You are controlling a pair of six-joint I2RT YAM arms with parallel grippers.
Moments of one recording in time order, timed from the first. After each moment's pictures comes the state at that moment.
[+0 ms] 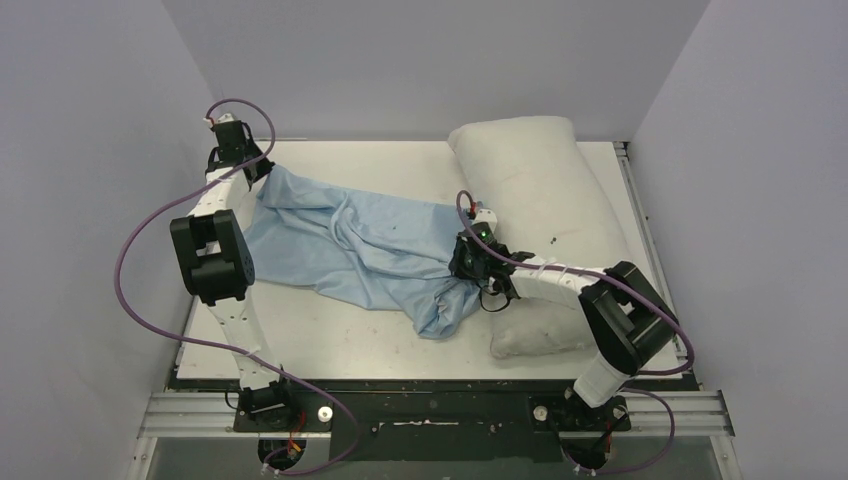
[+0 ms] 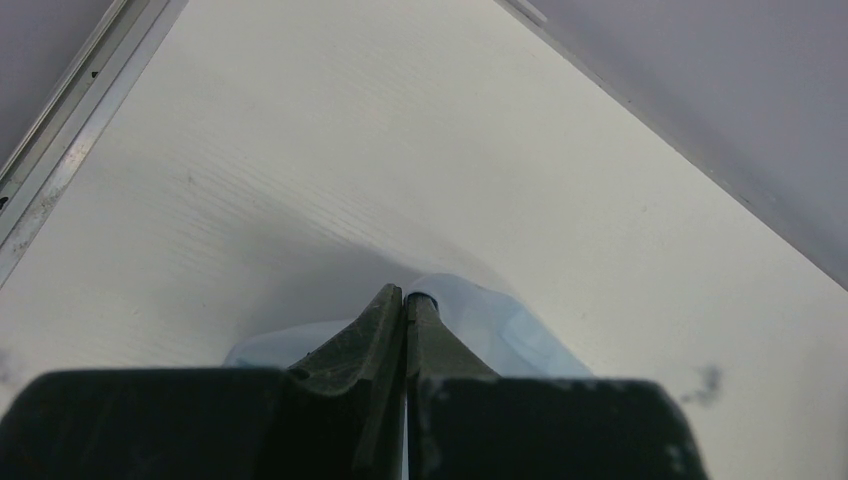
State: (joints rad) left arm 0.20 2.12 1.73 -0.23 -0.01 -0.46; right arm 0.66 1.64 0.84 0.04 0.11 0.62
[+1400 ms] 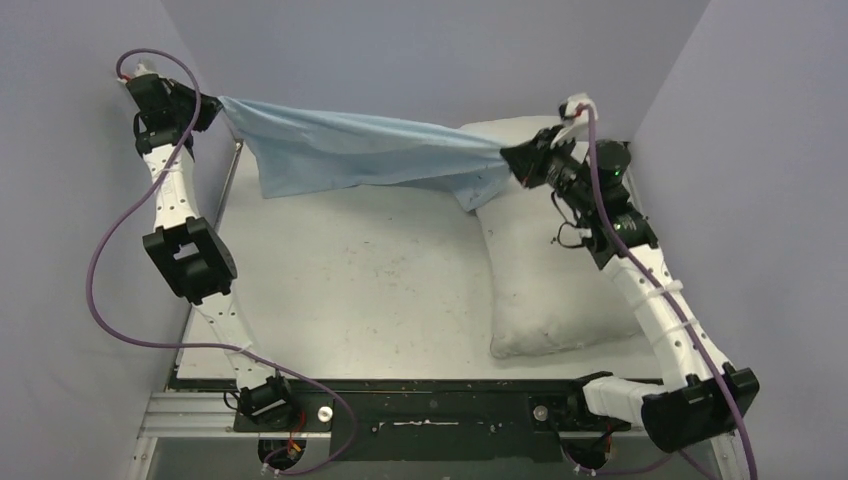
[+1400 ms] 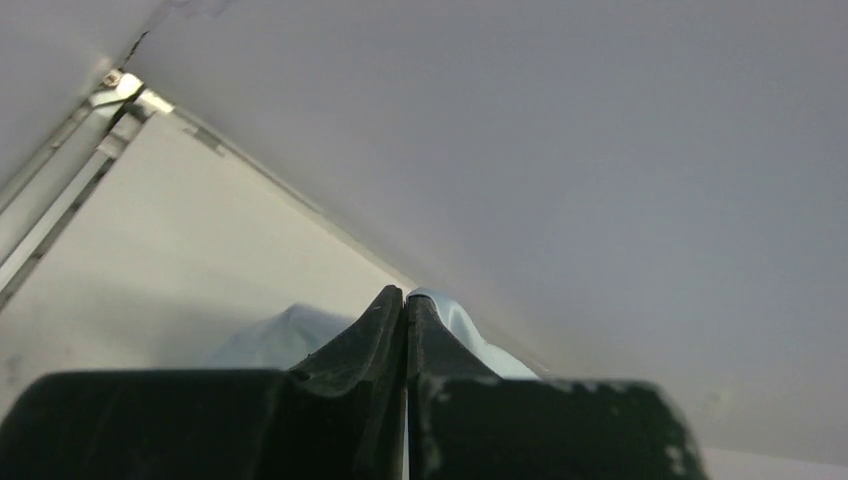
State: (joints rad) left arm 0.39 2.23 2.28 -0.30 0.36 -0.81; right arm 0.24 1.26 1.35 -0.09 -0.31 0.25
